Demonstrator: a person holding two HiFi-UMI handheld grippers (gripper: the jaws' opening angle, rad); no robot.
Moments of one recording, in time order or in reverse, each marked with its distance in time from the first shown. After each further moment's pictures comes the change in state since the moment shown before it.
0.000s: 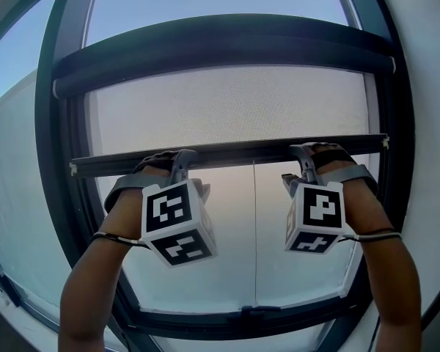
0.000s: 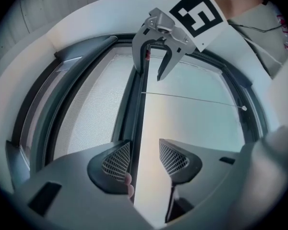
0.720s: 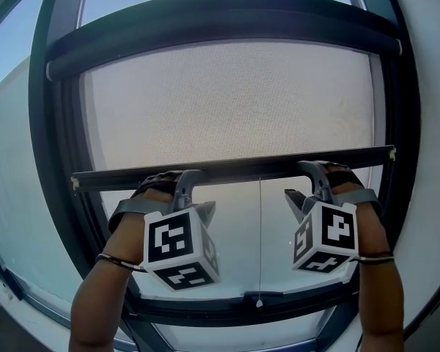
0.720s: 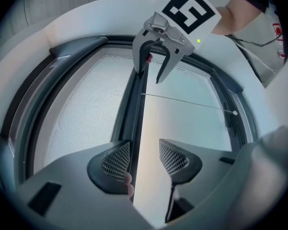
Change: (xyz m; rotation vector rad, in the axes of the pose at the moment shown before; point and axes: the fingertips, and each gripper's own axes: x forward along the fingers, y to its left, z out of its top) left arm -0.007 -0.077 -0.001 -0.020 -0.037 -0.101; right arm -0.020 0.071 0.002 0.191 -0.051 0.093
